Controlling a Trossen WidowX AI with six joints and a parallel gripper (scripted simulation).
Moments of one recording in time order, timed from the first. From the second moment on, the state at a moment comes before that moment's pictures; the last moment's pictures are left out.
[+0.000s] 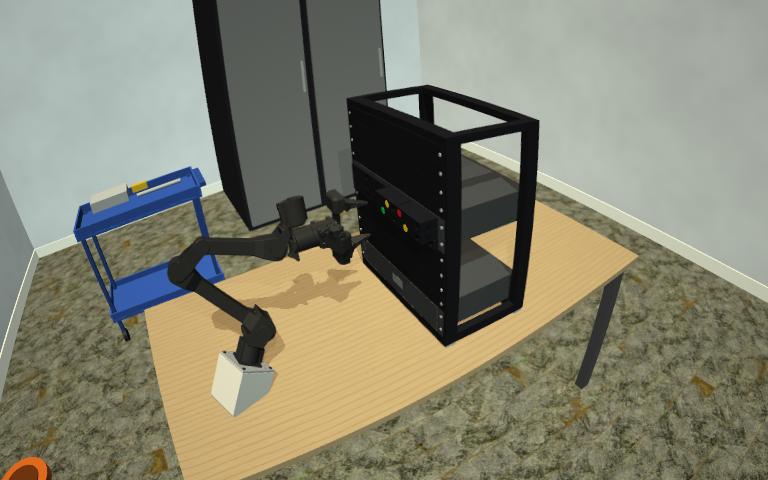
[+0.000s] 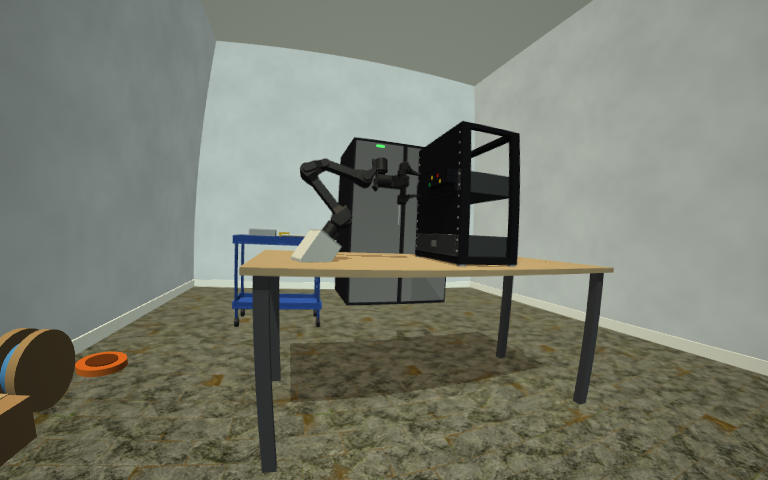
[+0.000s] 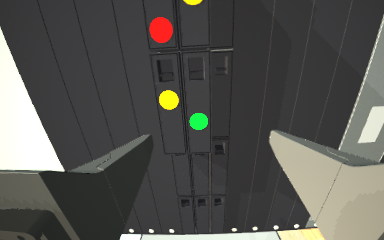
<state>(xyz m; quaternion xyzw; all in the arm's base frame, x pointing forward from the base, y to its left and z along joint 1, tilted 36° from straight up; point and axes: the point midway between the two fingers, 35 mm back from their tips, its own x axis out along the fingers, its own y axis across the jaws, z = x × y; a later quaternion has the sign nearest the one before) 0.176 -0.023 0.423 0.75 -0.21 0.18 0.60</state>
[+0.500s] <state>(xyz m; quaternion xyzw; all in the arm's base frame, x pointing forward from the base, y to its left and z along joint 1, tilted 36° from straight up) 0.176 -0.025 0.423 0.75 -0.22 0.18 0.60</state>
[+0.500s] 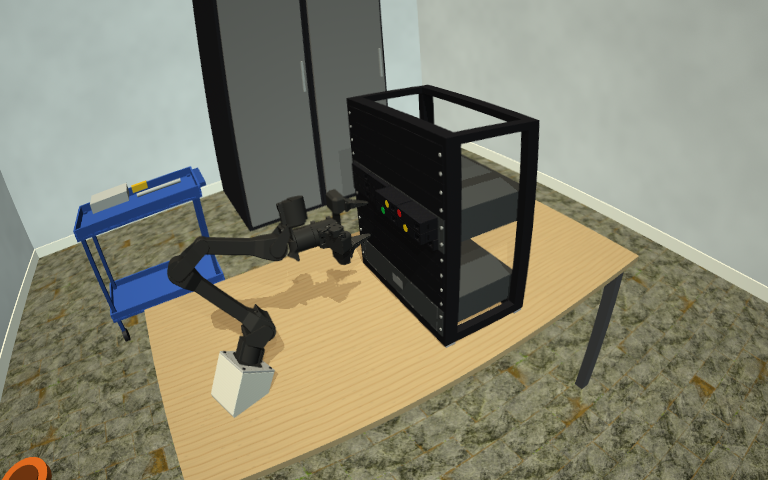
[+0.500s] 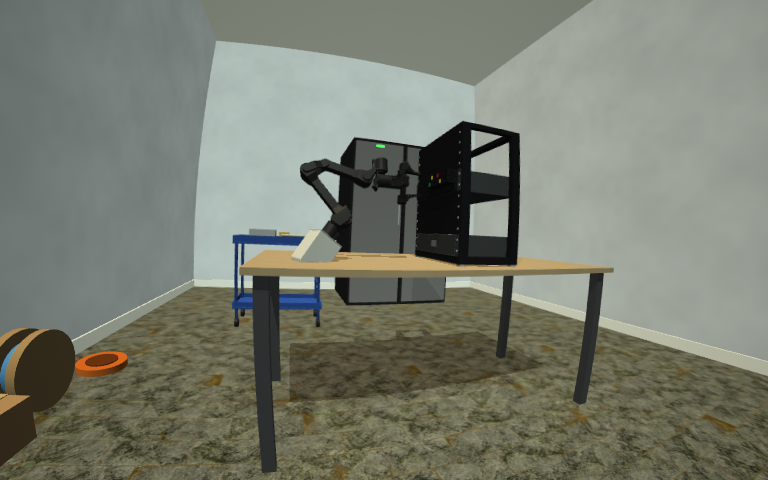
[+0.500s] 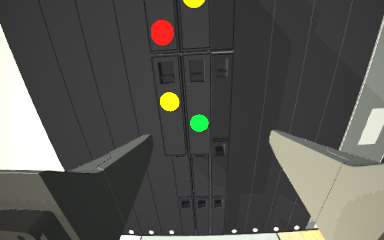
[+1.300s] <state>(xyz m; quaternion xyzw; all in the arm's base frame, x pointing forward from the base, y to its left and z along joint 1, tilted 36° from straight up) 0.174 -0.038 0.423 0.75 -0.22 0.18 0.60</state>
